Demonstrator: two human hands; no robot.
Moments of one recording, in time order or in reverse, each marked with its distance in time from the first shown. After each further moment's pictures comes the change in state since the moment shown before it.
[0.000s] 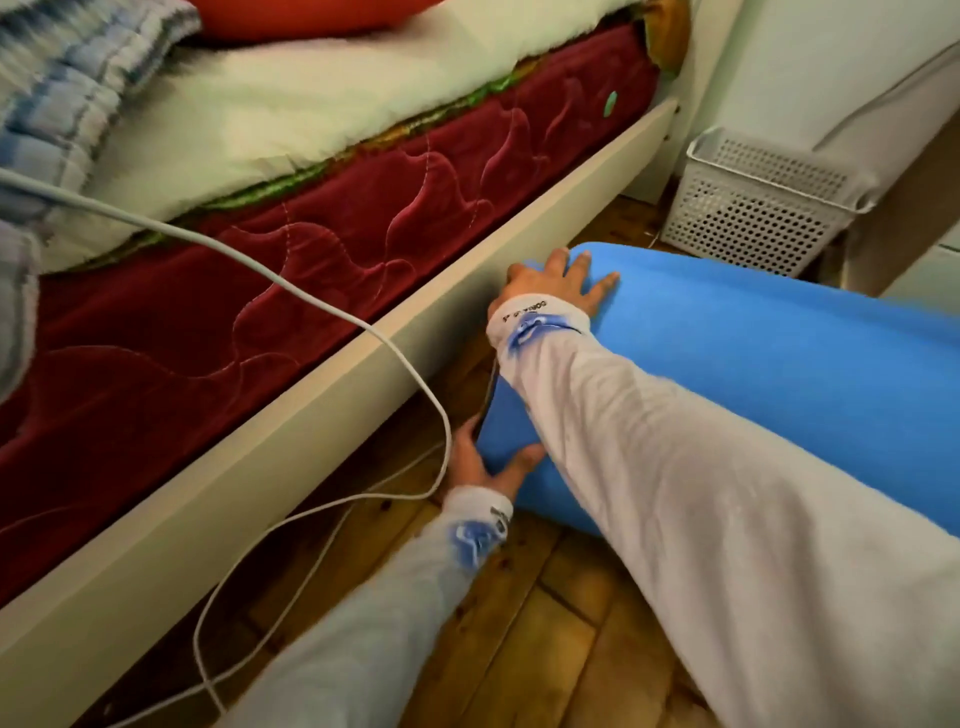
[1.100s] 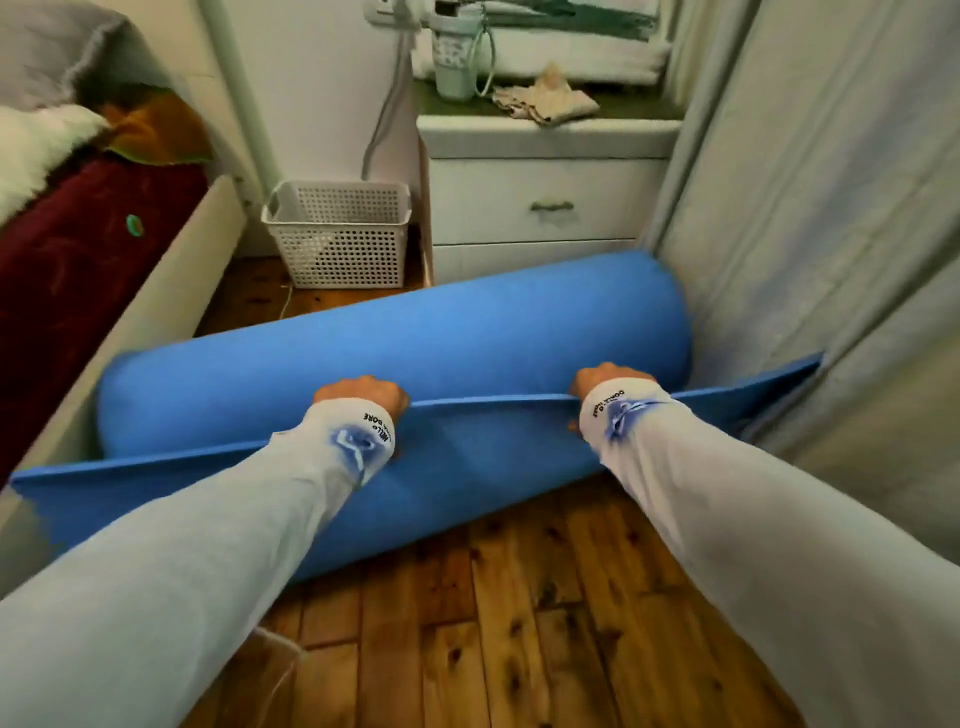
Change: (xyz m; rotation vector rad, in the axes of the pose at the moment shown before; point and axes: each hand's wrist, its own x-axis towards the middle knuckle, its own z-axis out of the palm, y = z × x) left_hand -0.151 0.261 0.208 1.708 -0.501 0.762; right_hand -0.186 0.436 -0.117 -0.184 -0.398 0.540
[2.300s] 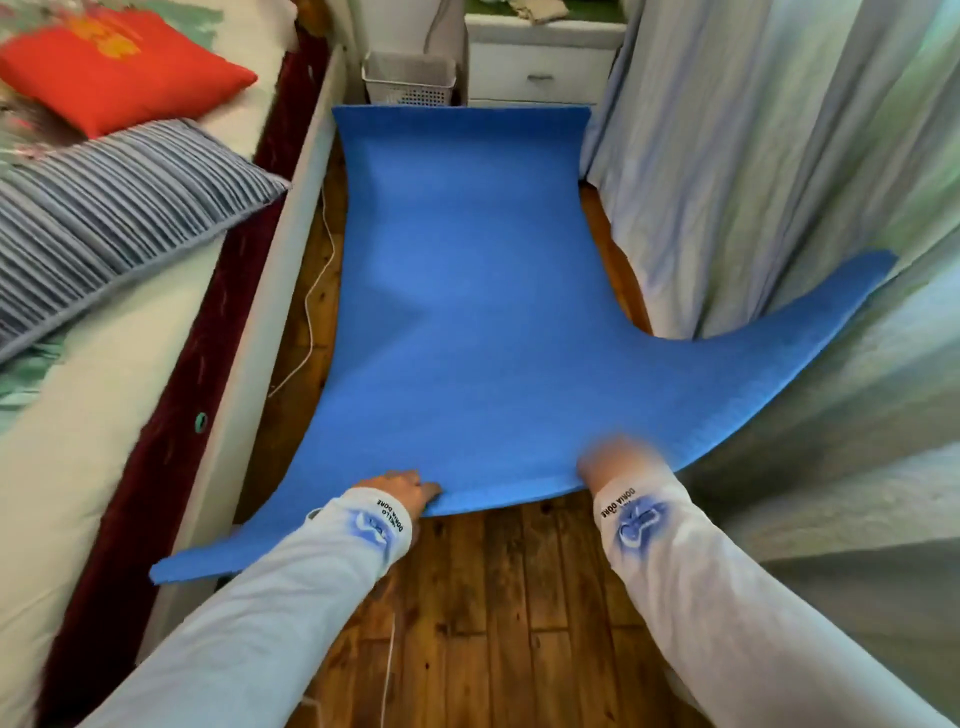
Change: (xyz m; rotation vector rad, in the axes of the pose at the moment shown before) left_hand -0.907 0.053 0.083 -0.077 -0.514 0.243; right_hand -0.892 0.118 0.134 -0.236 -0.245 -0.301
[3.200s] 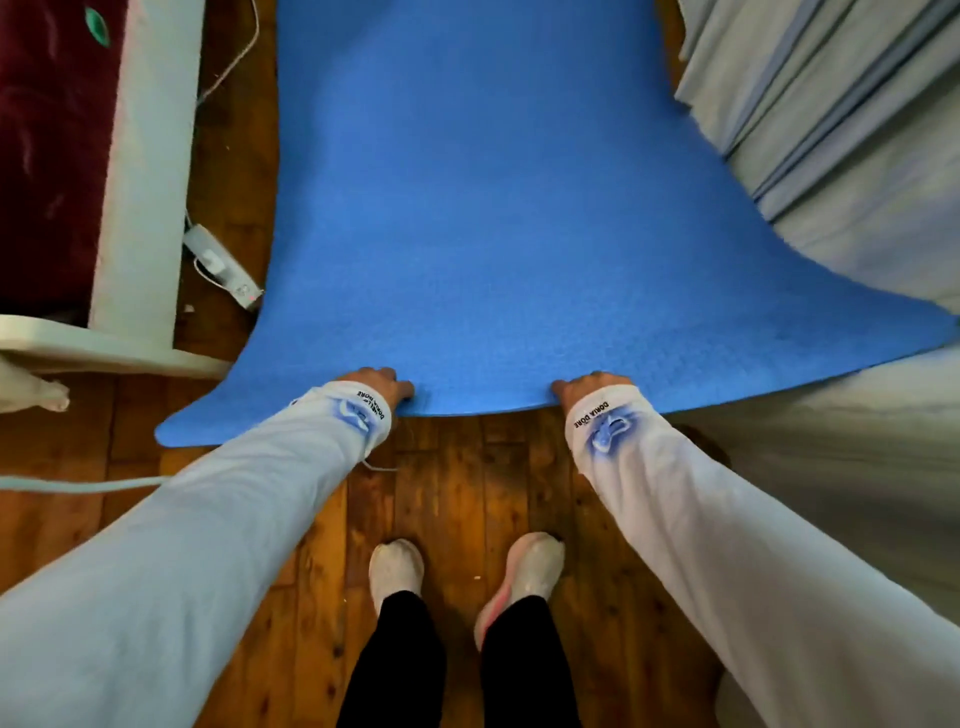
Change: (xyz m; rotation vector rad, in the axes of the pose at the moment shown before) left_hand -0.038 0.097 0.356 0.012 -0.204 -0.037; right_hand -0.114 -0.151 0.331 0.079 -0.265 -0.070
